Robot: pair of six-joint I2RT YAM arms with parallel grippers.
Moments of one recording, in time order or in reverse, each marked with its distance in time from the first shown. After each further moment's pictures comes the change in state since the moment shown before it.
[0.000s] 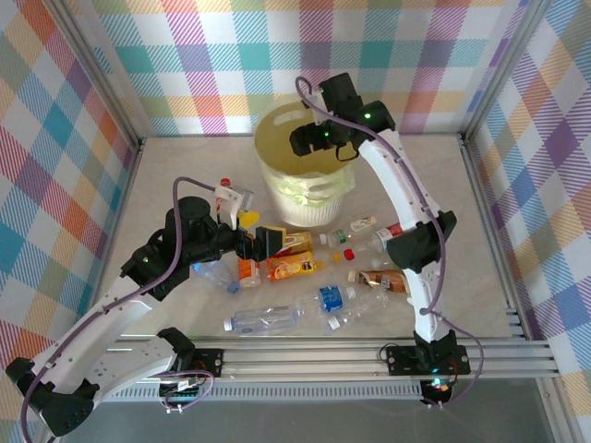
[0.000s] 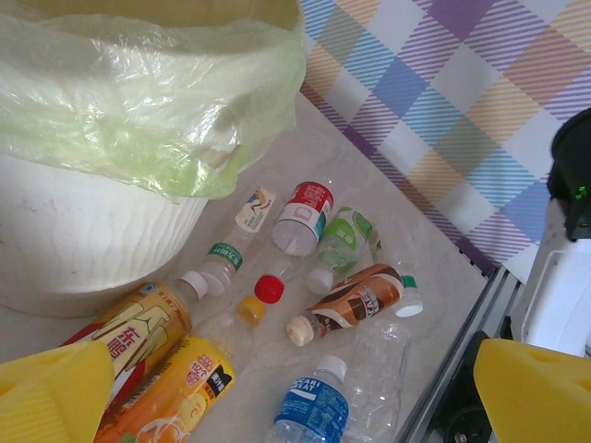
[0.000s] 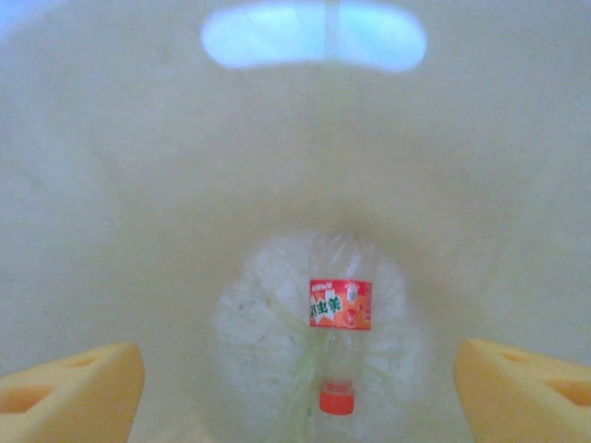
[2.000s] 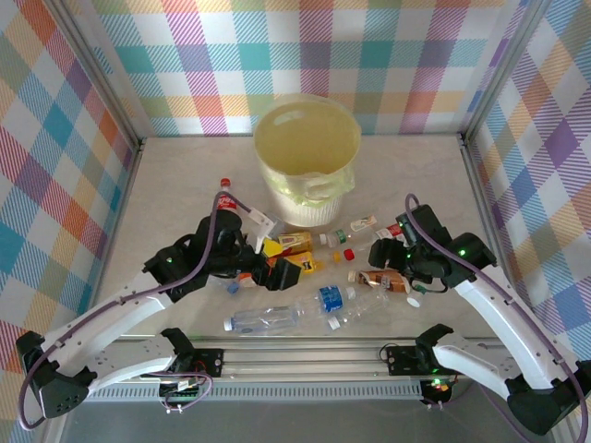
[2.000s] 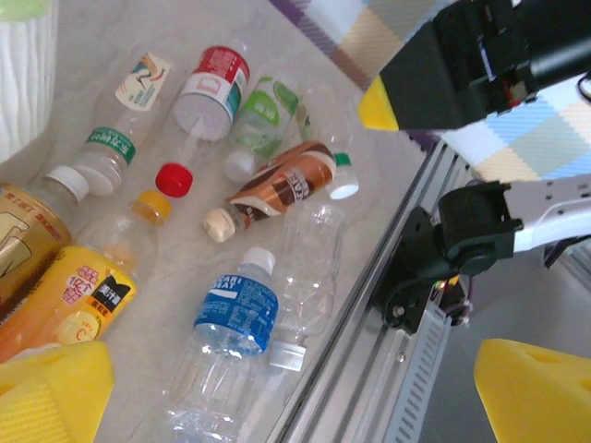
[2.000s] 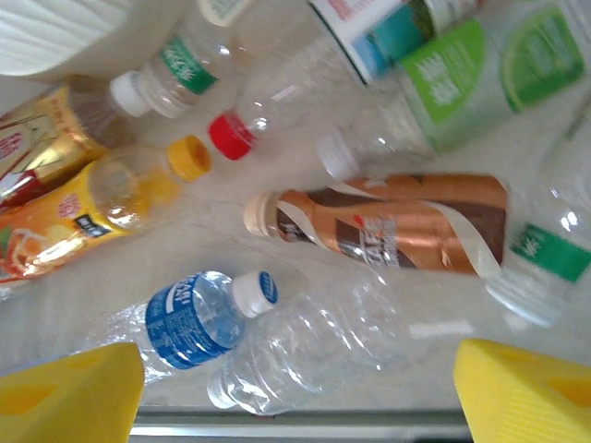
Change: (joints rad) left arm -0.177 0.078 -0.043 -0.065 0.096 0.021; right arm 0.010 -1.254 -1.577 -0.016 0.109 0.729
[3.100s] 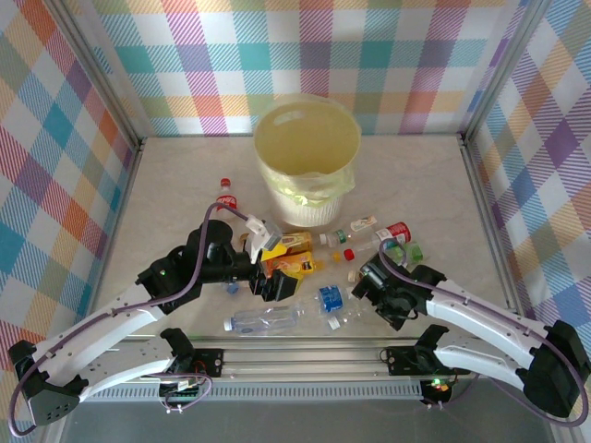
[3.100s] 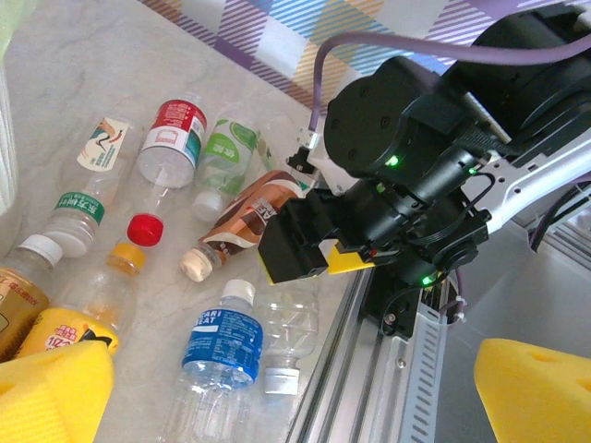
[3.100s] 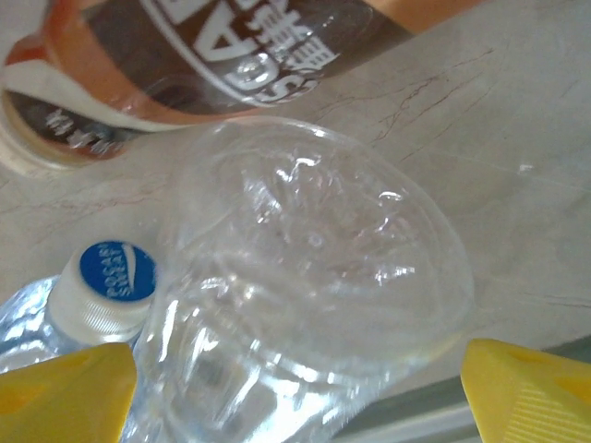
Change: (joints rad) left arm -0.032 -0.101 -0.085 0.125 0.021 0.089; right arm 0.281 0.026 -0.484 0.331 -0.023 0.699
